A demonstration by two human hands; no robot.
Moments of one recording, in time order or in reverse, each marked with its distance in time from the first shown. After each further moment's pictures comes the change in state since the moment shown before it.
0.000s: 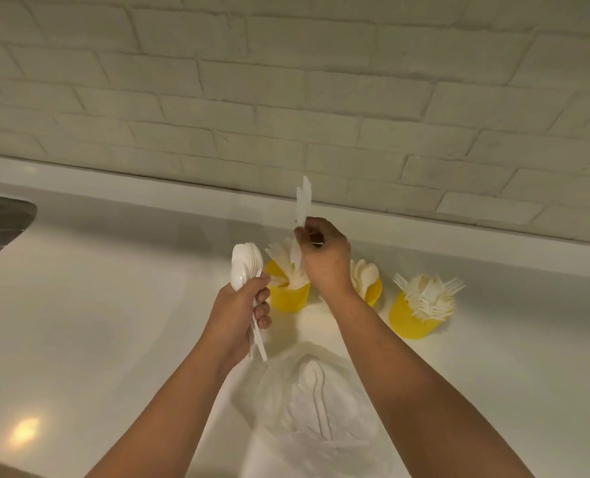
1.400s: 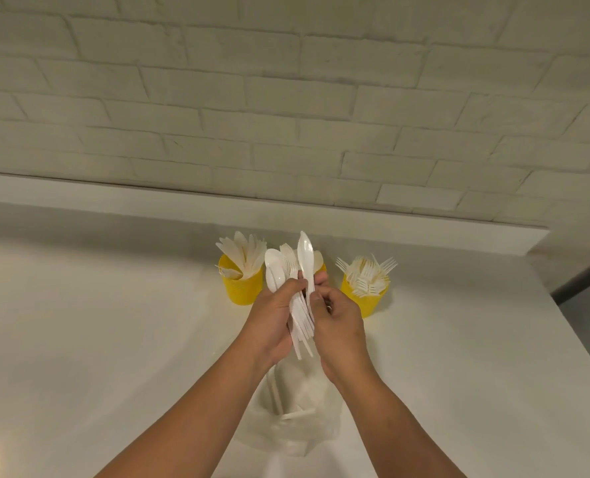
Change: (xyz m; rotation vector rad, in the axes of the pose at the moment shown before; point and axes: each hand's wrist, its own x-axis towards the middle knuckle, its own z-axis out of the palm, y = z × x) left_hand -0.044 -0.056 0.110 -0.225 -0.296 -0.133; right_hand -0.128 -0.007 -0.125 0.184 -0.004 0.359
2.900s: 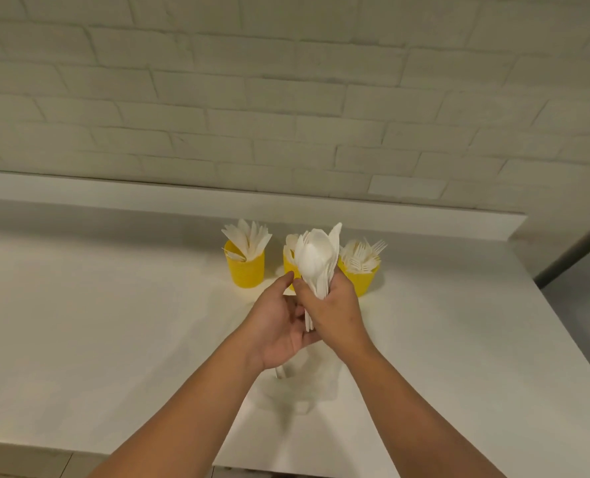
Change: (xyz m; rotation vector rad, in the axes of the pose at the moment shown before) left_hand -0.067 -0.005 -0.003 0.130 -0.058 -0.321; right_hand -0.046 -0.030 -0.013 -0.018 -0.104 -0.139
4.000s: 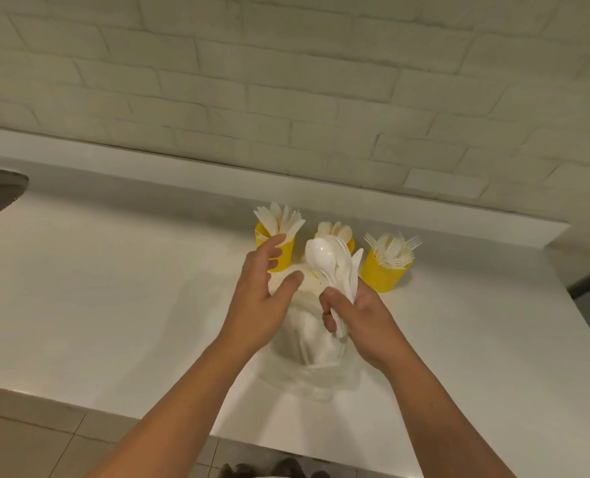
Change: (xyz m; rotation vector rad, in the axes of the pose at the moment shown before) left_hand -0.035 0.011 -0.067 0.842 0.431 0.802; right_hand -0.015 0.007 -0.002 -0.099 -0.365 0.106
